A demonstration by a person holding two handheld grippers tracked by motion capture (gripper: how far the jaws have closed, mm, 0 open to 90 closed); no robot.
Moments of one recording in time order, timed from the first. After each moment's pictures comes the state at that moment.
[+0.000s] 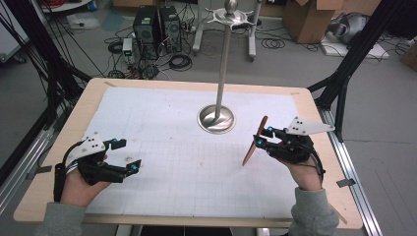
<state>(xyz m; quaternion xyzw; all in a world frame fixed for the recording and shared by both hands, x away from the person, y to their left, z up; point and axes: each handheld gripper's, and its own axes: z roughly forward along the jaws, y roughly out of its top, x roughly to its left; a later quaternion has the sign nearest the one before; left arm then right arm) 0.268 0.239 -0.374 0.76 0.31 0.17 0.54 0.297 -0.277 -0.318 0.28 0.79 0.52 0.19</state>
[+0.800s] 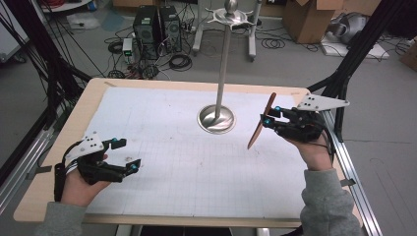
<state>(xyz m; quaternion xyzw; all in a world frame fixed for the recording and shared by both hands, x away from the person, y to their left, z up) 0.268 0.240 -0.373 0.75 0.31 0.16 0.56 0.322 -0.288 -0.271 0.27 0.78 0.53 0.19</state>
